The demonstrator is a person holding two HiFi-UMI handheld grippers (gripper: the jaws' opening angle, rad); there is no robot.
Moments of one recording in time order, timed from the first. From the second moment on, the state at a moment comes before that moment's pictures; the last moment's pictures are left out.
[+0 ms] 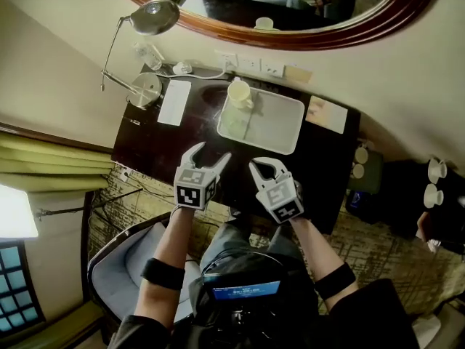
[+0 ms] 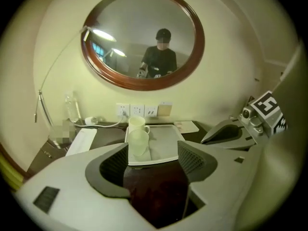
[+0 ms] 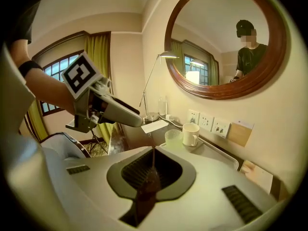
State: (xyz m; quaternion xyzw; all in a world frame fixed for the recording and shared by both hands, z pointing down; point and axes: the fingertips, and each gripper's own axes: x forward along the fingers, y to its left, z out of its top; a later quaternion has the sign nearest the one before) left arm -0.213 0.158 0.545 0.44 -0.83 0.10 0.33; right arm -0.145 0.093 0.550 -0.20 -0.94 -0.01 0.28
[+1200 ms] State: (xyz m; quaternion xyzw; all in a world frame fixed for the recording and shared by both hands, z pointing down) left arm -0.324 0.070 0.692 0.48 -0.69 0.27 0.47; right arm -0.141 0.057 0.606 -0.13 -0.94 0.02 0.32
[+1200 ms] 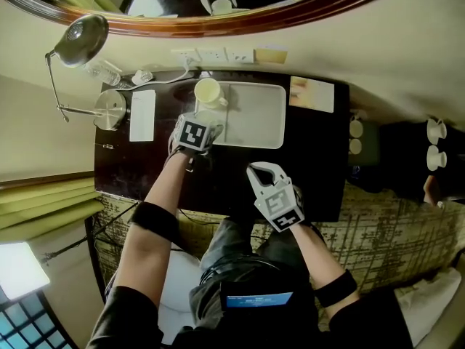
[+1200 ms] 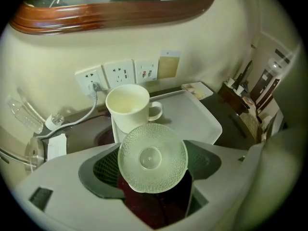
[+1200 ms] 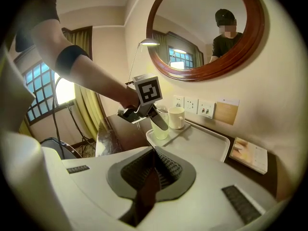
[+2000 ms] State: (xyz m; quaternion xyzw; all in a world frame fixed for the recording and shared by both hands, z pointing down) left arm -0.261 0.129 0.643 0.43 -0.74 0.23 0.47; right arm -0.123 0.063 0.589 -0.19 -0.93 0.01 0.31
